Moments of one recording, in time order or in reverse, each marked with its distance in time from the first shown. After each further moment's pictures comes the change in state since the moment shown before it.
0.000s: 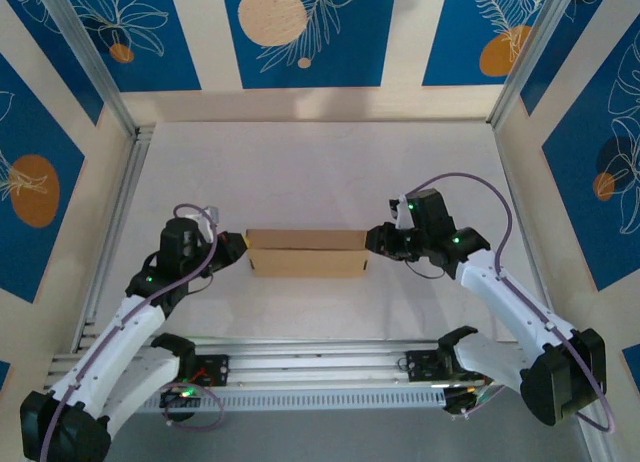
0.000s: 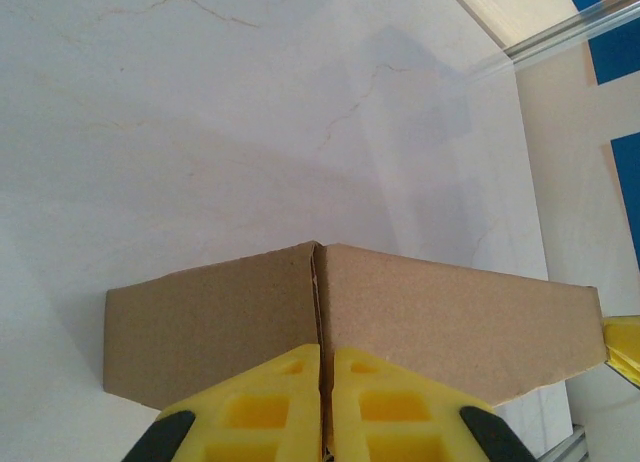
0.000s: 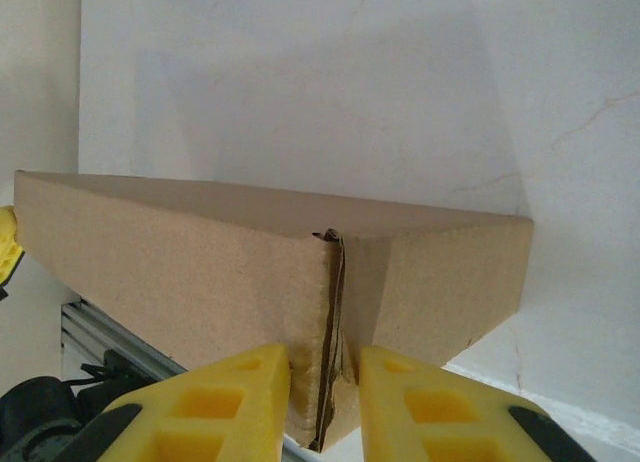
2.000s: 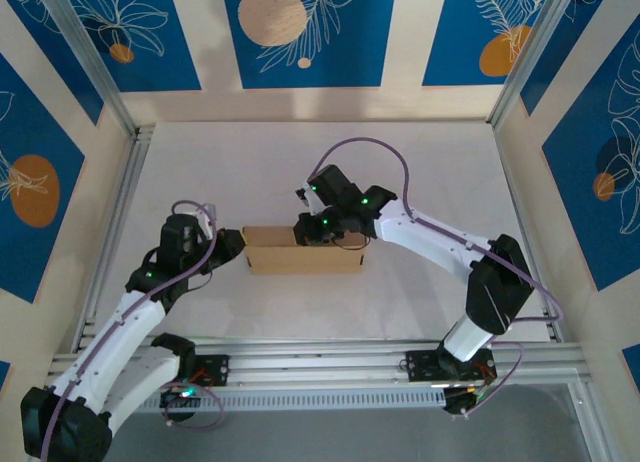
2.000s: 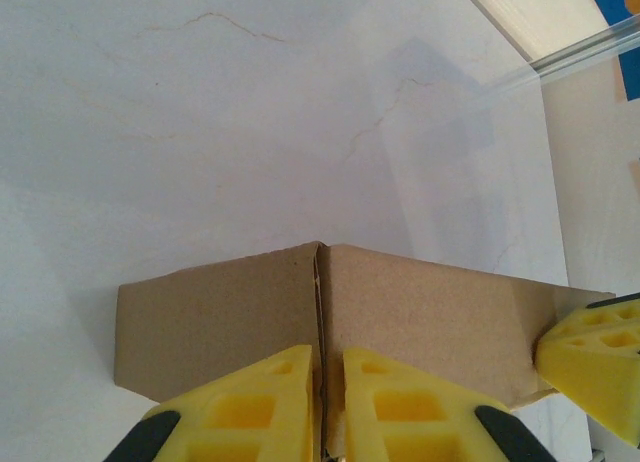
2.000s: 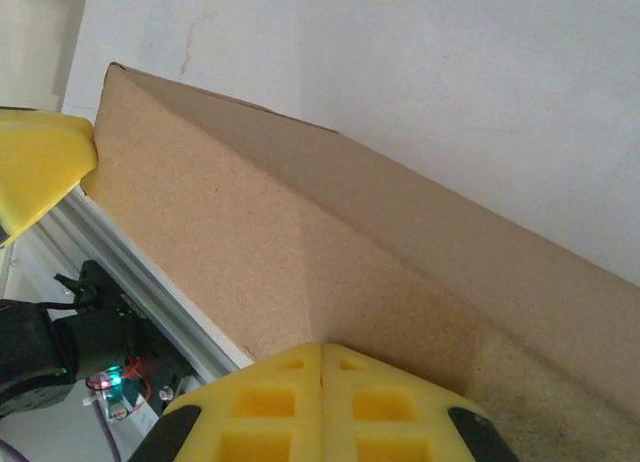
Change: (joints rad) left arm 0.008 0.030 0.034 -0.032 -0.041 0.002; right arm 0.390 0.564 0.539 -0.069 0.098 -0.114
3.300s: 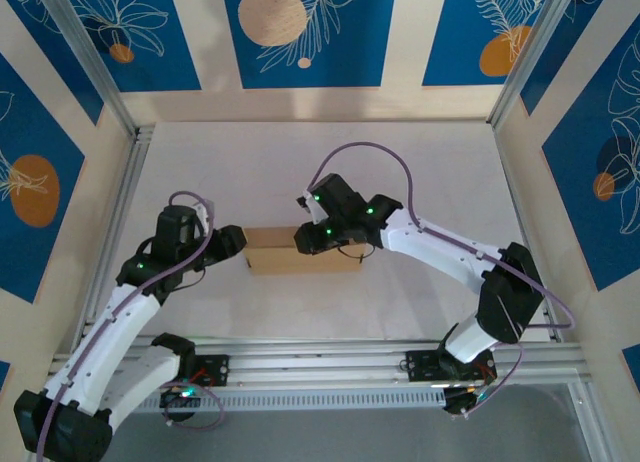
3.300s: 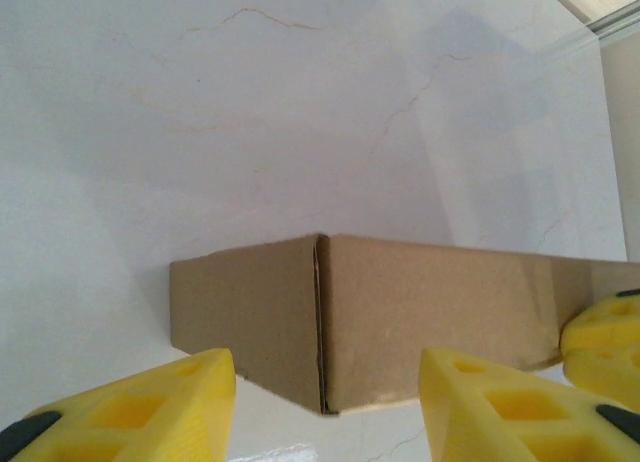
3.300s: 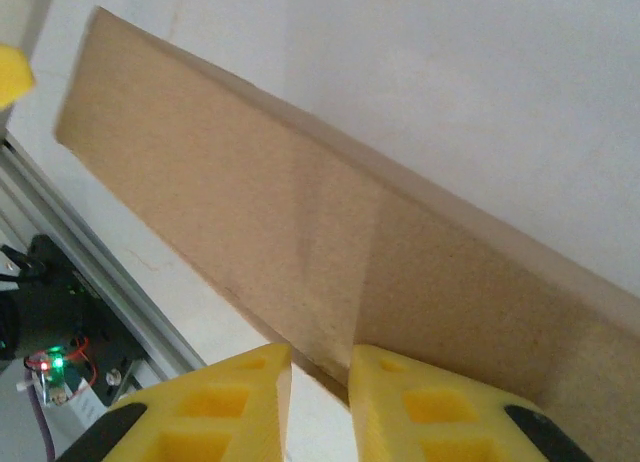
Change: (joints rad) left arm 0.000 0.006 0.161 -0.242 -0.053 0.104; right arm 0.027 -0.089 -0.086 0.036 0.069 -0.087
